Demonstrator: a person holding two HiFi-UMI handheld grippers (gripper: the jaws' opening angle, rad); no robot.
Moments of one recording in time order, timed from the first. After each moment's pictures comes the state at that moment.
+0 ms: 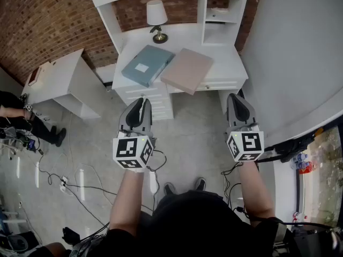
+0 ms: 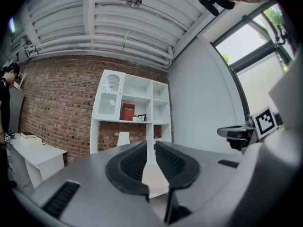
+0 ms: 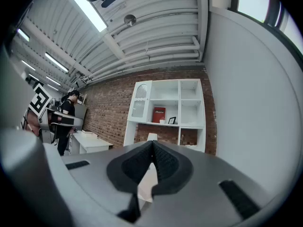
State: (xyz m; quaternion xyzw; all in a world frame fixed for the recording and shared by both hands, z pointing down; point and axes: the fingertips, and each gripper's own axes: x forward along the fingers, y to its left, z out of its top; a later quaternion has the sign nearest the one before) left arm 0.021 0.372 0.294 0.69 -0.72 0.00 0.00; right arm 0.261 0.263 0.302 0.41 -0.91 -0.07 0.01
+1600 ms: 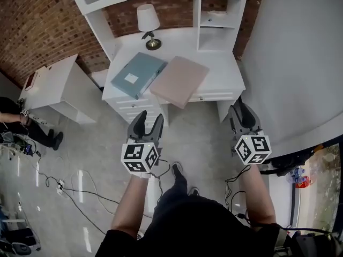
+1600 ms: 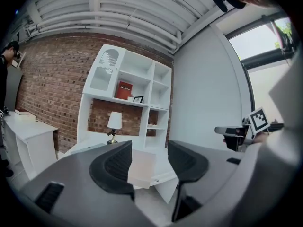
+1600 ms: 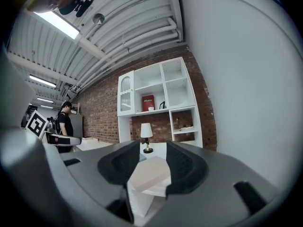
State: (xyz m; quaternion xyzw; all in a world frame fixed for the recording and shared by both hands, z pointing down) left arm 0.070 0.256 0.380 0.70 -0.71 0.01 0.10; right arm 0.326 0.133 0.367 0.40 -0.91 0.06 0.01
